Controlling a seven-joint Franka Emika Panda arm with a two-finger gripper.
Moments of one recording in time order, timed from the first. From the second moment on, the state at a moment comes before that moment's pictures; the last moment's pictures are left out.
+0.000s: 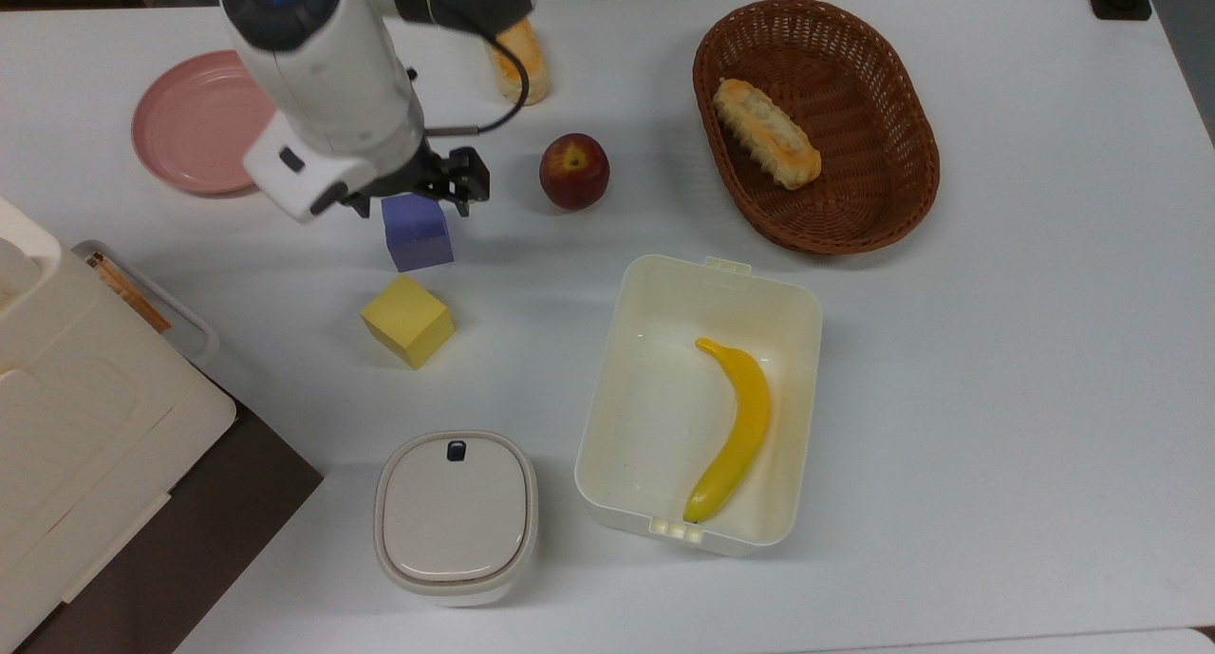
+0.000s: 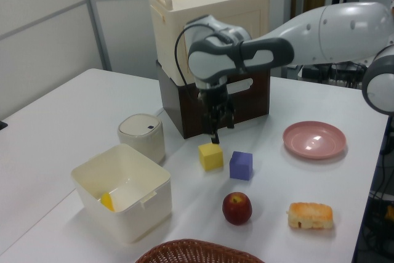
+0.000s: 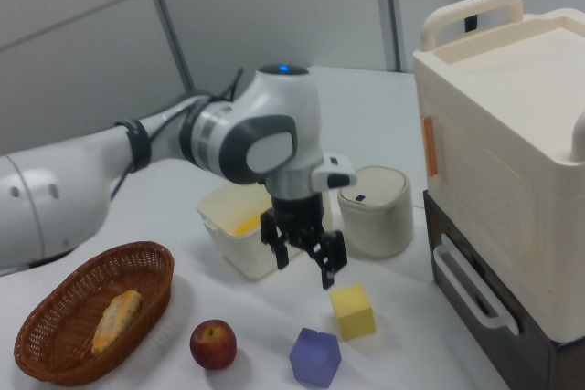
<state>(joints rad) -0.10 0.43 -0.03 -1.41 0.00 1.68 -0.15</state>
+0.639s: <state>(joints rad) -0.10 0.22 -0.03 -1.40 -0.02 1.62 -0.15</state>
